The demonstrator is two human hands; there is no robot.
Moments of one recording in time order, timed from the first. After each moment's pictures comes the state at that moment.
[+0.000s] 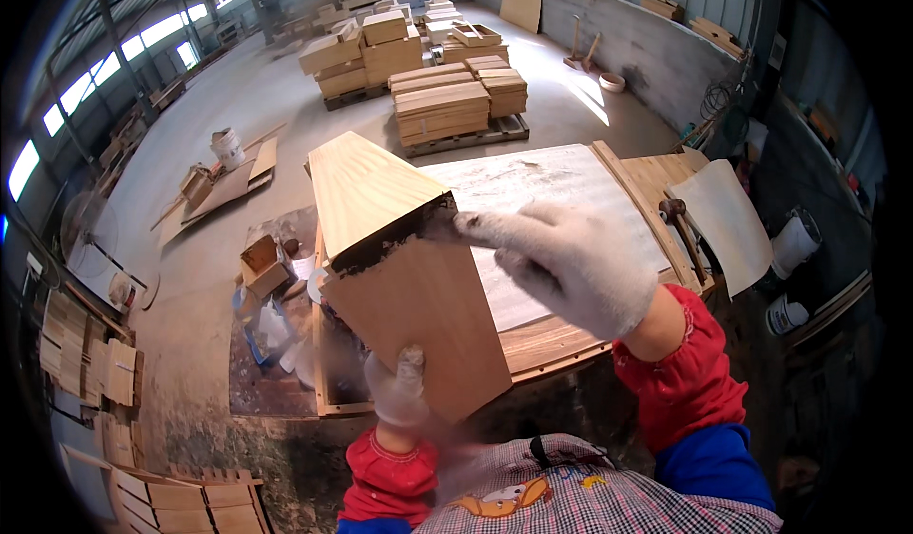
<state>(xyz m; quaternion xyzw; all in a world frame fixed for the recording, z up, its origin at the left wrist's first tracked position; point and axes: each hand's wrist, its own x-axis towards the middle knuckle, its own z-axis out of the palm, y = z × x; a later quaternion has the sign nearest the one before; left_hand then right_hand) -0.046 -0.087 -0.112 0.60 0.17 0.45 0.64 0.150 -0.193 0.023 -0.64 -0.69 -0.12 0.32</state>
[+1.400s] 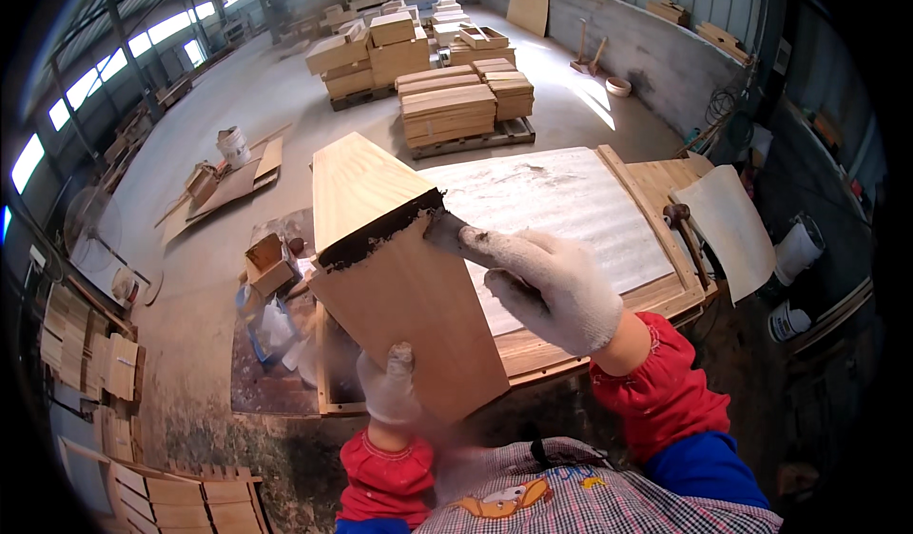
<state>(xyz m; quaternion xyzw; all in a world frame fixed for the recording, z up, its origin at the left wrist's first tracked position) -0.052 -0.080 -0.110 0.58 0.16 0.45 0.66 0.138 -0.183 -0.012 -0.61 -0.66 -0.09 0.43</state>
